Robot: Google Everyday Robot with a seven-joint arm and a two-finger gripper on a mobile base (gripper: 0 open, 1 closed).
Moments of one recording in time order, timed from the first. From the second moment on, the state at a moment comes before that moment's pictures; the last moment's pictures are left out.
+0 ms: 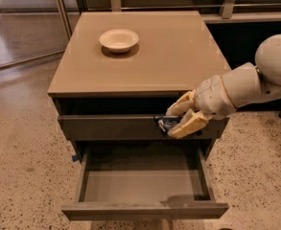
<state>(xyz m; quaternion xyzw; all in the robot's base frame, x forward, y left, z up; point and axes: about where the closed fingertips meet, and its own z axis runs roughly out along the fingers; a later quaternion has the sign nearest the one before) 0.497 -0.098 0.815 -0.66 0.63 0.24 0.34</state>
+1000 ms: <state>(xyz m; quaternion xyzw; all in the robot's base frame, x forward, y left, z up) 0.488 -0.083 0.715 -0.65 0.64 0.28 0.31</state>
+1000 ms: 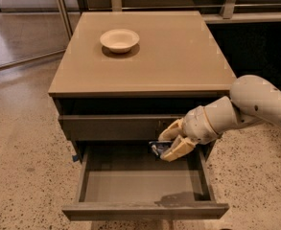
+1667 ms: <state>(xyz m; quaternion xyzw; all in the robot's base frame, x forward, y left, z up) 0.524 -0.070 0.627 -0.64 0.65 0.22 0.35</state>
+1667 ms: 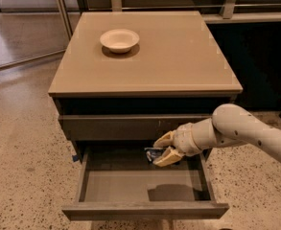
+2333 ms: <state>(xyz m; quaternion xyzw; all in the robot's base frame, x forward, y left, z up) 0.523 -0.071 0.597 -0.65 0.65 0.21 0.34</state>
